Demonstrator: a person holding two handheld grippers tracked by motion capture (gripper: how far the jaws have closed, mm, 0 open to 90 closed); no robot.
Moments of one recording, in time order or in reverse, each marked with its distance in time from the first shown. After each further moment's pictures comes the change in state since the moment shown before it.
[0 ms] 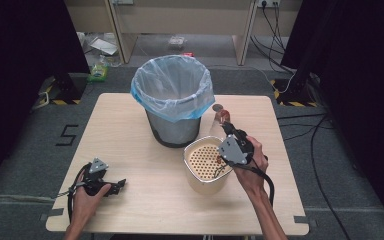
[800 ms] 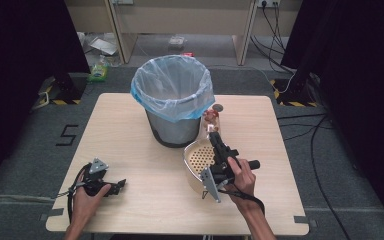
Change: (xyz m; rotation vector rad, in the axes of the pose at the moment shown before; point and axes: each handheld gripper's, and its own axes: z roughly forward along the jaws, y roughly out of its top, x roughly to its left) left arm -0.001 0.000 0.000 0.000 0.000 0.001; right arm 0.056 0.014 -0.019 -0.147 -0.247 -0.389
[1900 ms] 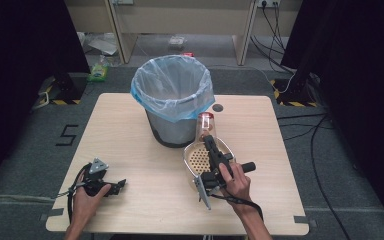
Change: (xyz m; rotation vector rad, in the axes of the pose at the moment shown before) left arm 0.000 0.000 0.000 -0.001 0.000 0.002; right arm 0.020 0.011 -0.004 -0.035 -0.073 -0.160
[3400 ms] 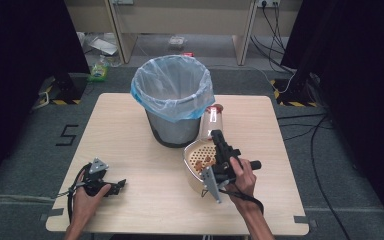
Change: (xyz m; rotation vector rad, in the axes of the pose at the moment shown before) left arm 0.000 0.000 0.000 0.001 -0.002 0.000; right arm -0.025 -0.014 0.002 0.053 0.007 0.221
